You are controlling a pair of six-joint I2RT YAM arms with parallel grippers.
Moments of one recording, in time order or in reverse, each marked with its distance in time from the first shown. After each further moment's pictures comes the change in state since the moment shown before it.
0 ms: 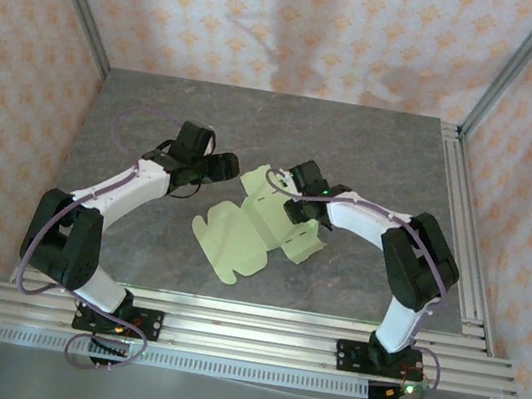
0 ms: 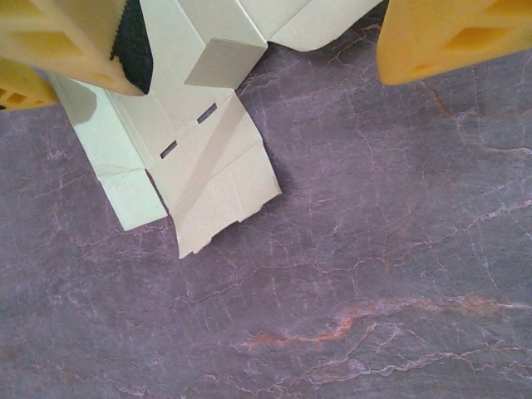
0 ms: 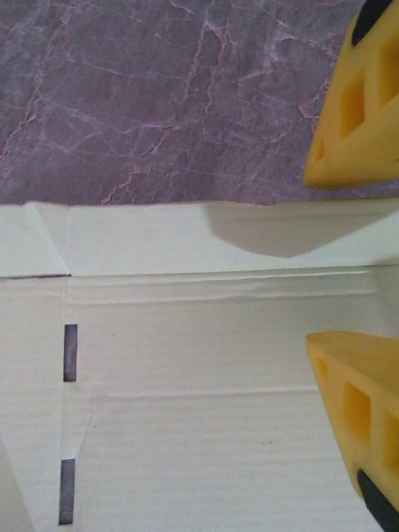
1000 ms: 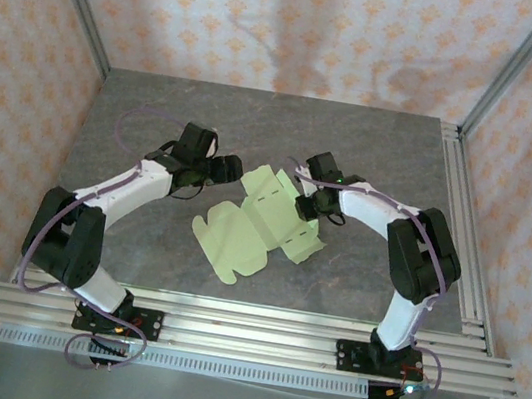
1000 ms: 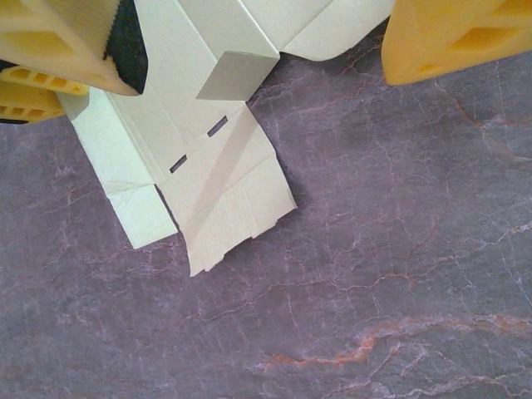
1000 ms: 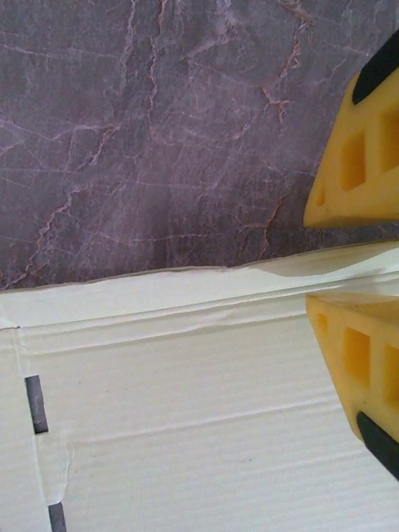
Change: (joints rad) left arm -0.016 0.015 0.000 0.001 0.029 0.000; right arm -0.106 0.036 0.056 -0.114 -0.190 0.068
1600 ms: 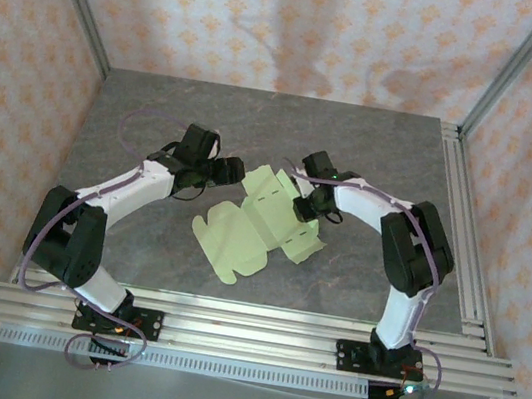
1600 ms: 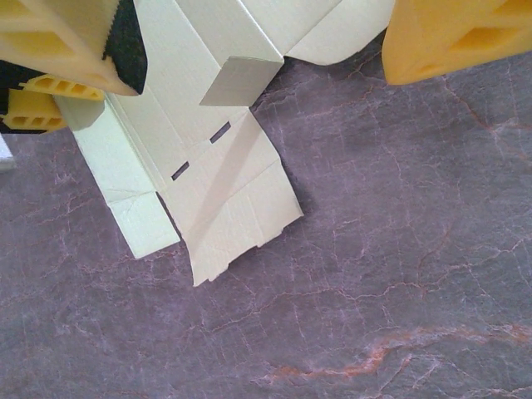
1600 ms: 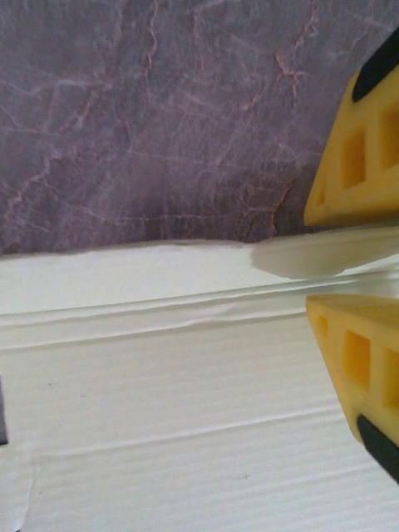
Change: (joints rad) left arm -0.013 0.005 0.000 0.000 0.001 0.000; right arm 0.009 0.066 0.059 -0.066 -0.004 -0.041
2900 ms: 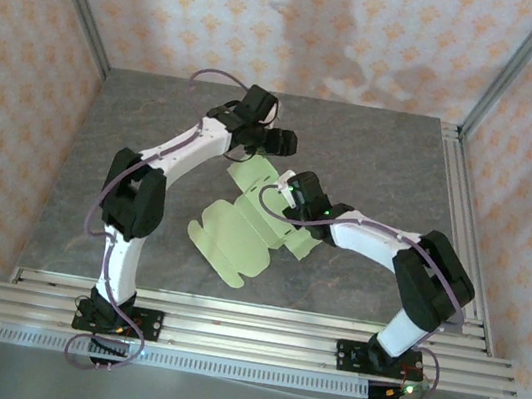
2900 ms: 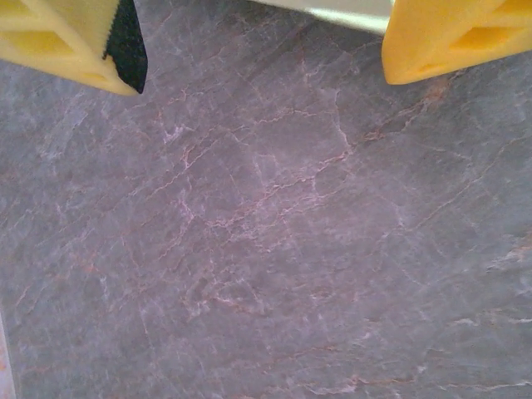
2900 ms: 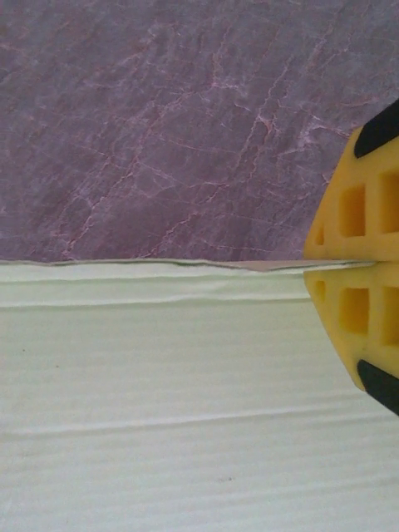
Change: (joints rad) left arm -0.122 0.504 0.770 -0.294 0.076 0.115; right arm 0.185 -0.238 -0.283 0.430 0.359 -0.229
